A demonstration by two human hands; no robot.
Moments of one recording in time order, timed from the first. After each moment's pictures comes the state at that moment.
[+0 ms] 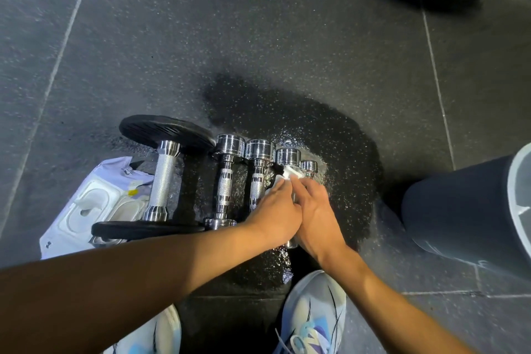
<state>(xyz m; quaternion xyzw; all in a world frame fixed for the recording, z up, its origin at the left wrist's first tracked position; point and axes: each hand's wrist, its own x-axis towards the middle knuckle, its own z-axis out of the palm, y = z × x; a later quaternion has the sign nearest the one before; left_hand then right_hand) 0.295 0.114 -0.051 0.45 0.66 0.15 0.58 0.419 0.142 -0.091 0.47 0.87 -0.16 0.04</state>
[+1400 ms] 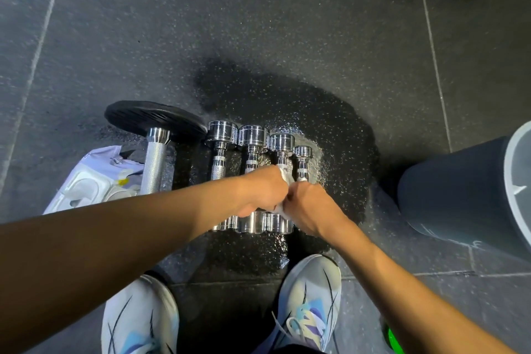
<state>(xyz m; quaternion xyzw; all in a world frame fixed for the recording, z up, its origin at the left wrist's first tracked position) 0.276 0.142 -0.012 0.31 0.67 0.04 0.68 0.411 0.151 -0.049 0.55 0.72 -0.38 0.22</state>
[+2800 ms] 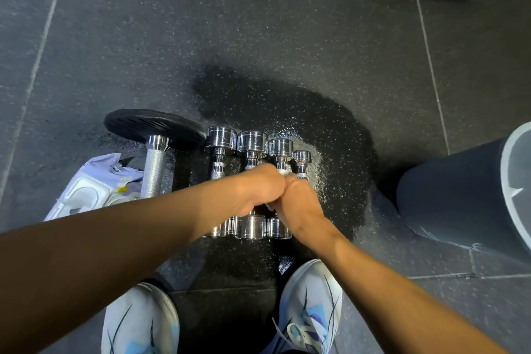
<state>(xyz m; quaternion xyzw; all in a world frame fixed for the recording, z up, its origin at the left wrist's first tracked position) 0.273 0.151 -0.013 0.30 0.70 0.08 0.65 0.384 0.153 -0.064 0.59 0.74 -0.30 0.13</state>
